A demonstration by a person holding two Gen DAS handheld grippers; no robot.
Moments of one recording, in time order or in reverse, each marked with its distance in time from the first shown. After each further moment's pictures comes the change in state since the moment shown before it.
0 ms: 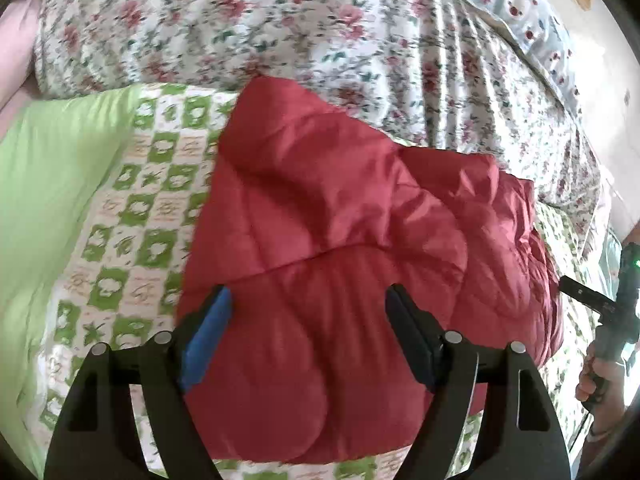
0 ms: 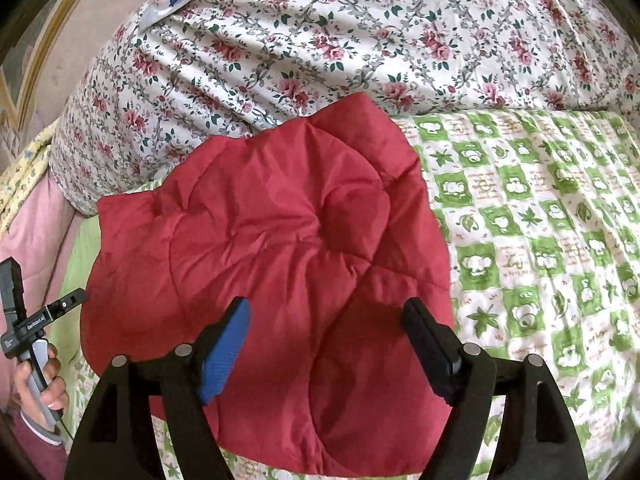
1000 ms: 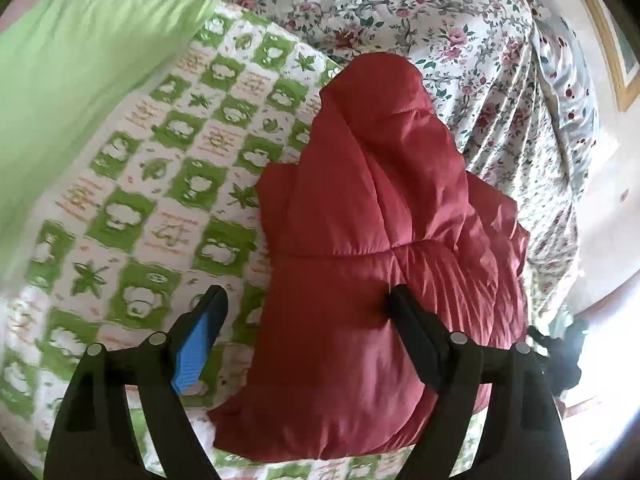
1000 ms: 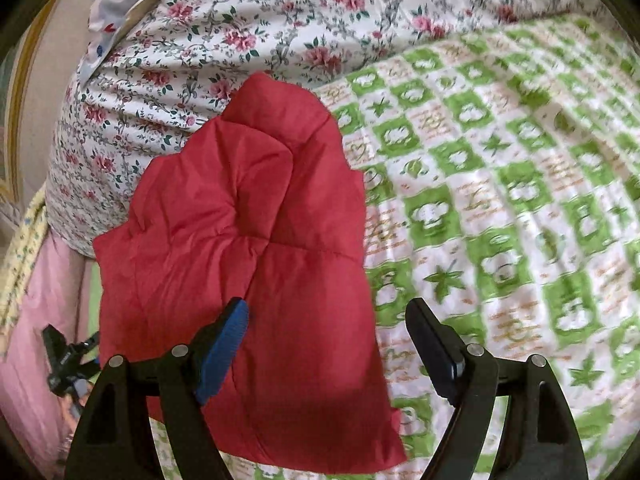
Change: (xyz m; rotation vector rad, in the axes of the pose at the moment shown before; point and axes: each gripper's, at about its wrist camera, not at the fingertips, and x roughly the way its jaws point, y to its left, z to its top) left arm 0.025 0.086 -0.019 -0.297 0.077 -0.185; right arm 0.015 -0.069 -0.014 0.250 0.079 0.106
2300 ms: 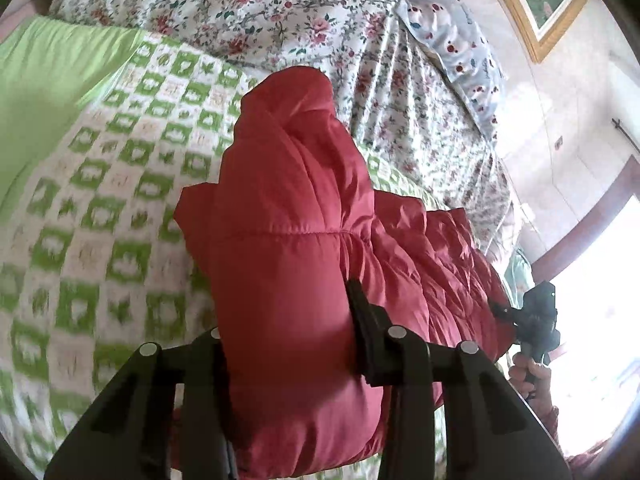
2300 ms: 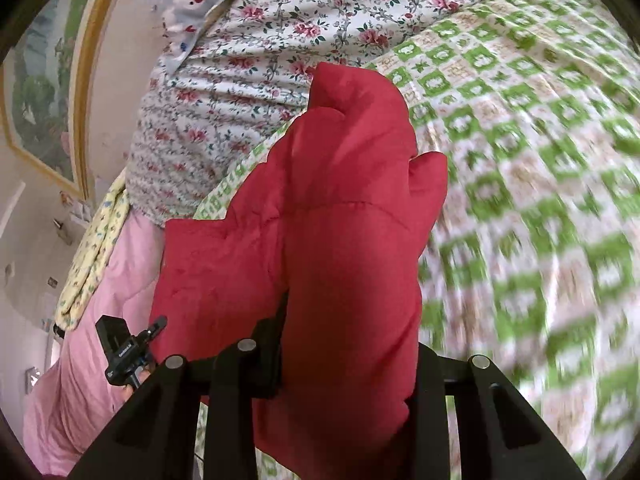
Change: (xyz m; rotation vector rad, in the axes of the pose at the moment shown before) left arm -0.085 -0.047 -0.089 0.159 -0.021 -0.184; right arm -0.097 0.014 -0.089 0.036 0.053 0.266
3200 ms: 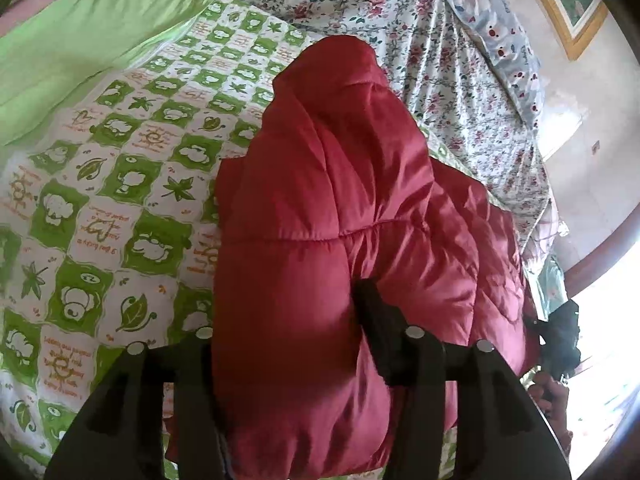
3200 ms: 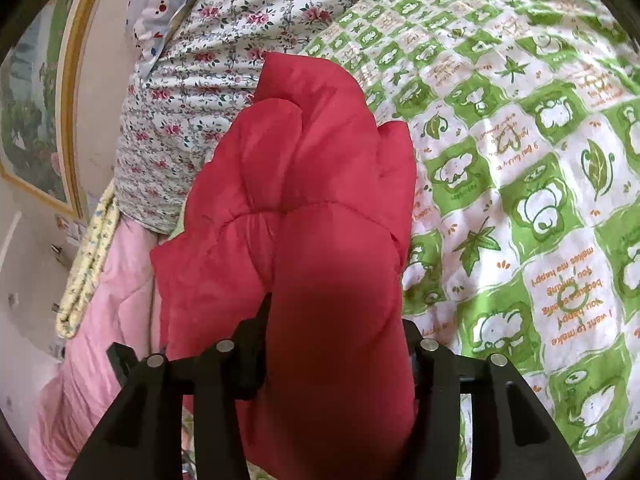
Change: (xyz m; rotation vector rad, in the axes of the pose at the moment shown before) left arm -0.002 0.027 -0.073 -0.066 0.002 0.157; right arm -0.001 -0.049 -0.069 0.107 -0.016 -0.014
